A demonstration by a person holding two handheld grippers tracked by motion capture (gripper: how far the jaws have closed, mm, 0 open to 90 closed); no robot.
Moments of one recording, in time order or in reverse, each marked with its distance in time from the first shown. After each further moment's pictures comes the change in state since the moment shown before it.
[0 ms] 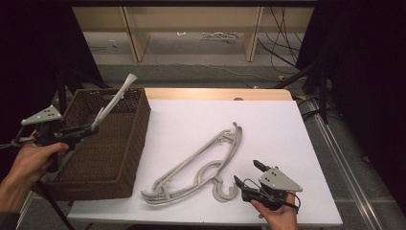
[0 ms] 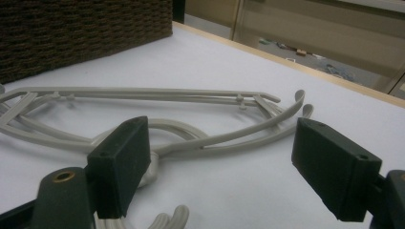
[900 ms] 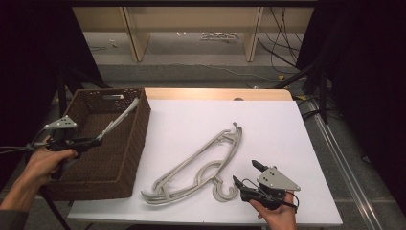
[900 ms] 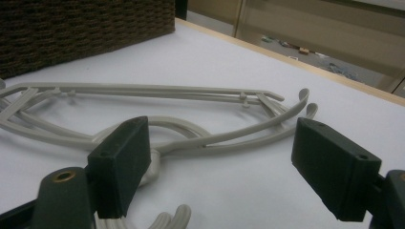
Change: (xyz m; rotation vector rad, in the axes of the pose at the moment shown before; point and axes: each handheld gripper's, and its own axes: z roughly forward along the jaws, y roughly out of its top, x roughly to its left) left arm 0.014 -0.028 0.032 0.191 0.033 0.003; right arm 0.001 -0.001 0.003 0.022 0.007 -0.013
